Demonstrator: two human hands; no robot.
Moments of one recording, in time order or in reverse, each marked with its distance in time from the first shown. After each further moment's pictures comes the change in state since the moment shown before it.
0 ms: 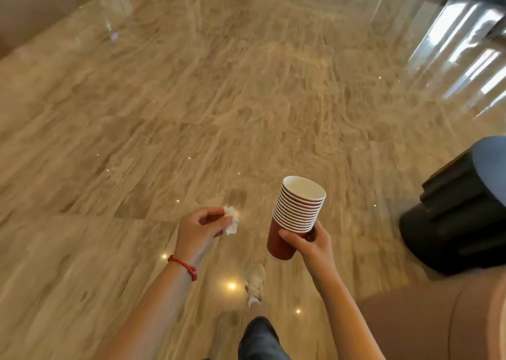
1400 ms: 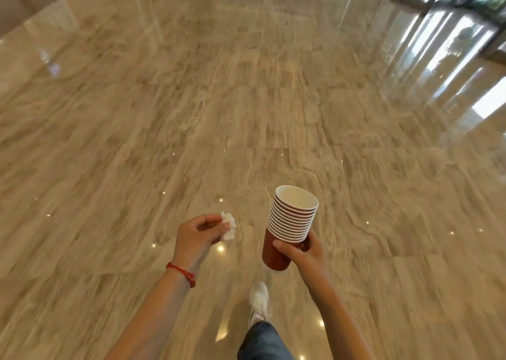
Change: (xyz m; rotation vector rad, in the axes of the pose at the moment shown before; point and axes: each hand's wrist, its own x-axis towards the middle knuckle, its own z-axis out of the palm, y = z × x) left_hand 0.958 0.281 0.413 0.024 -0.086 -0.043; right_hand 1.037 -0.159 -0.018 -0.002 0.104 0.044
